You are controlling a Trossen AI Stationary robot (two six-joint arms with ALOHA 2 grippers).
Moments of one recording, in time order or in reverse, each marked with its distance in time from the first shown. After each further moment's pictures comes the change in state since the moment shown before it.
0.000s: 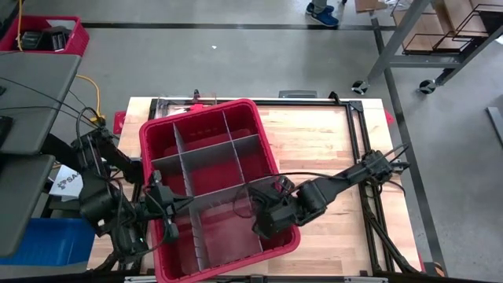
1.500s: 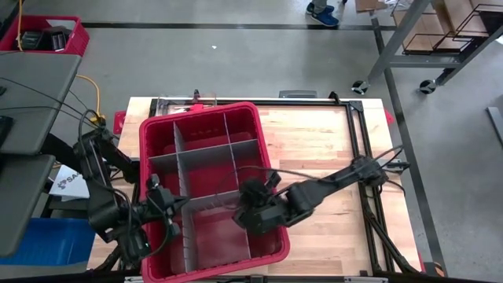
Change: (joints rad) left arm -0.040 -0.002 -0.152 -0.074 0.033 -0.207; right arm -0.014 0.116 0.152 0.119 0.344 -0.042
